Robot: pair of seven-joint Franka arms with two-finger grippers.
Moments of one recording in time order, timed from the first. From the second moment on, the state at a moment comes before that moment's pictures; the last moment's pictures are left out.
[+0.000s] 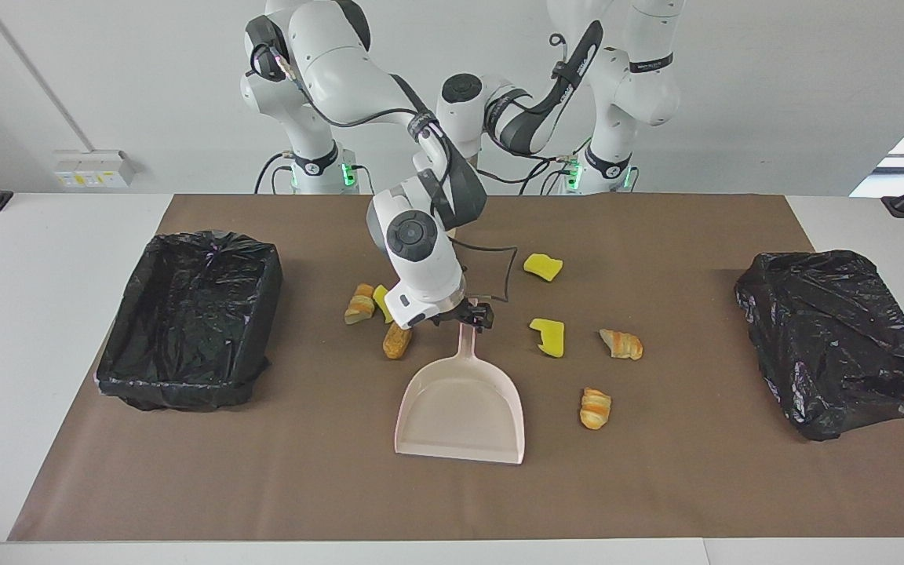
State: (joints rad) left arm -1.06 0.02 0.03 -2.27 -0.08 2.27 -0.59; right arm 0.49 0.58 -0.02 -1.46 0.29 1.98 0.64
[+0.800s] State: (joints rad) left arm -0.57 -0.10 0.05 -2.24 0.10 2.04 -0.26; right arm 0.48 0.54 -0.03 -1.45 0.28 1.91 0.37
